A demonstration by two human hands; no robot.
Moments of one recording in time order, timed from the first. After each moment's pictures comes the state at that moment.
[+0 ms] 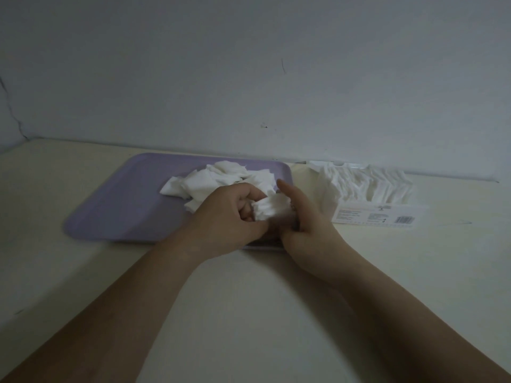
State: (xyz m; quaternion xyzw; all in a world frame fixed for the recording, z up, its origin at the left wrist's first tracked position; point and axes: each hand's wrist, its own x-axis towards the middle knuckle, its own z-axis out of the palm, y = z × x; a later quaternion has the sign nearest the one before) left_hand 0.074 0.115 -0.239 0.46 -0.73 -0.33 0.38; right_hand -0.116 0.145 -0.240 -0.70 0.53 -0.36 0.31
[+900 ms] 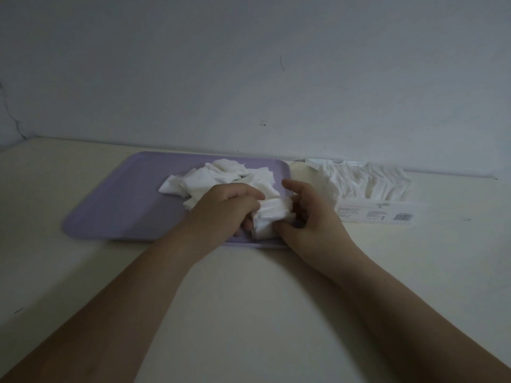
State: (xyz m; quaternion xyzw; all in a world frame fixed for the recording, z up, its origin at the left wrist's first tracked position) left_hand 0.071 0.118 -0.225 0.51 -0.62 -0.45 0.39; right_hand -0.120 0.142 -0.246 -0.68 0.53 -0.42 0.28
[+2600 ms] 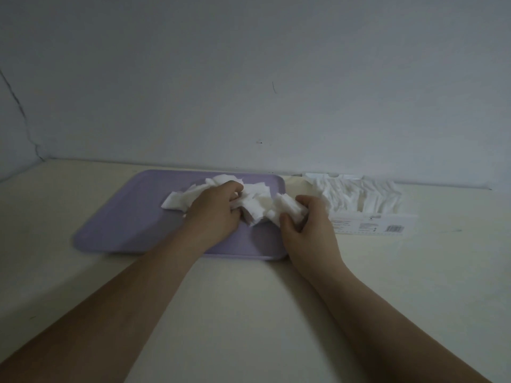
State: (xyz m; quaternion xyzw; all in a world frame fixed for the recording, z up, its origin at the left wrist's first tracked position) left_hand 0.079 0.061 -0.253 0.57 -0.73 -0.11 0.36; right_hand -0.123 0.123 -0.266 -0.60 0.60 -0.49 0.20
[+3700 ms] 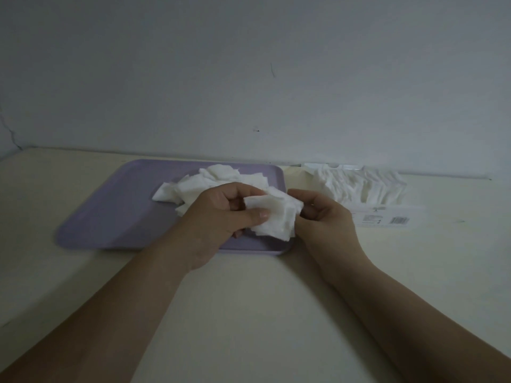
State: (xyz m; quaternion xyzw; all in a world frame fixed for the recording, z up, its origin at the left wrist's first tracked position) left_hand 0.067 0.103 -0.246 0.35 -0.59 -0.56 0.47; right_hand -0.141 0.131 -0.259 -0.54 0.47 -0.56 0.42
